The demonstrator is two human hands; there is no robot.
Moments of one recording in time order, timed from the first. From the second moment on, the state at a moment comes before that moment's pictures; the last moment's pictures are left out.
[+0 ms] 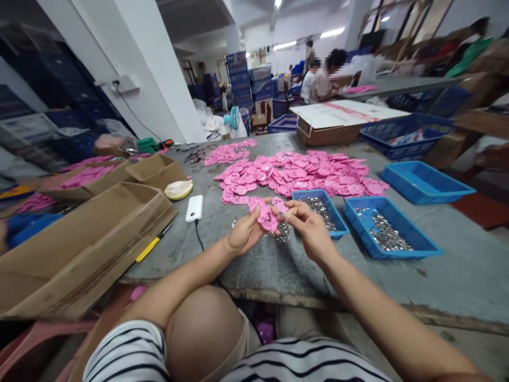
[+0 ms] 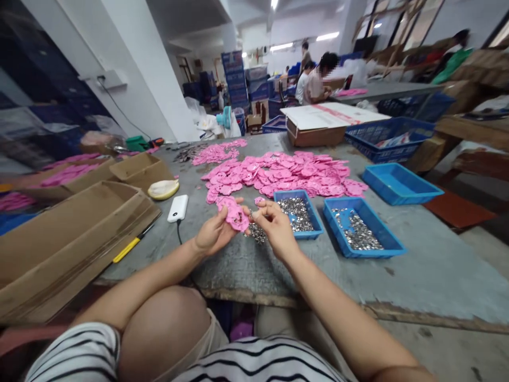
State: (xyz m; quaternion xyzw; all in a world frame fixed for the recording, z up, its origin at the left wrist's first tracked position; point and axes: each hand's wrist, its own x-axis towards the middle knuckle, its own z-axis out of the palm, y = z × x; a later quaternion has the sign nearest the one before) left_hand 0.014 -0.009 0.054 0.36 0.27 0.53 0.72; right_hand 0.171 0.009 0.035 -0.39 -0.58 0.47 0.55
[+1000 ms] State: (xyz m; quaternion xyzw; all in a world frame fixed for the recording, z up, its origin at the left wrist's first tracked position) left_hand 0.005 -0.016 0.051 0.32 0.25 0.58 0.71; right_hand 0.141 0.012 0.042 -0.37 -0.65 0.41 0.52
